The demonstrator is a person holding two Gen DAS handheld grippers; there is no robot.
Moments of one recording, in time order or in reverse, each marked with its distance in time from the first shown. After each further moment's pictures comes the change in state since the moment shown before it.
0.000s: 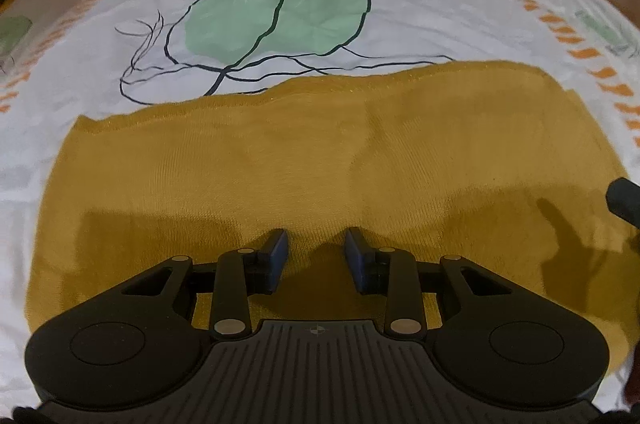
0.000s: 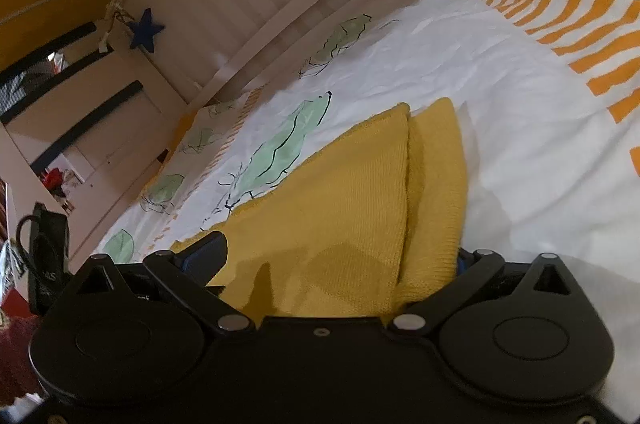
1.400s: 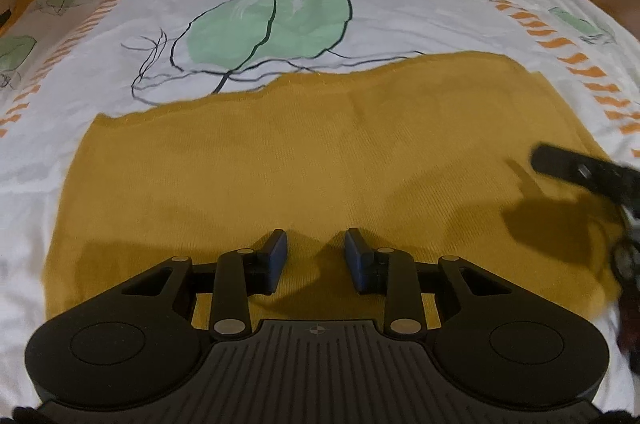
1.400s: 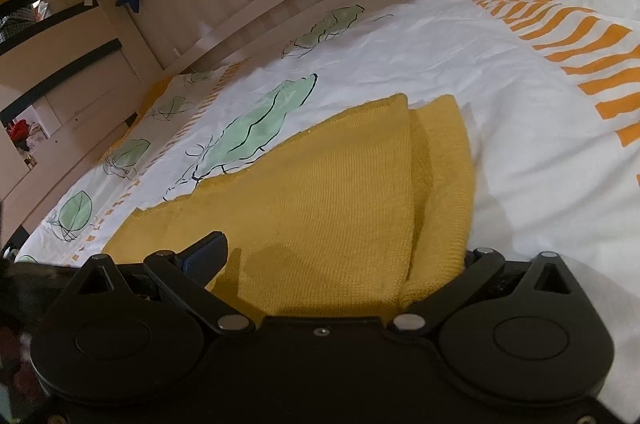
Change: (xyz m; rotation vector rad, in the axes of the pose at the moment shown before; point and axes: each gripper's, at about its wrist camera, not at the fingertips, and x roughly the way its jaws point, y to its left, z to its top) left arm -0.036 -0.001 -0.035 0.036 -0.068 -0.027; right arm 0.011 0.018 -0.008 -0.112 0.038 -0.114
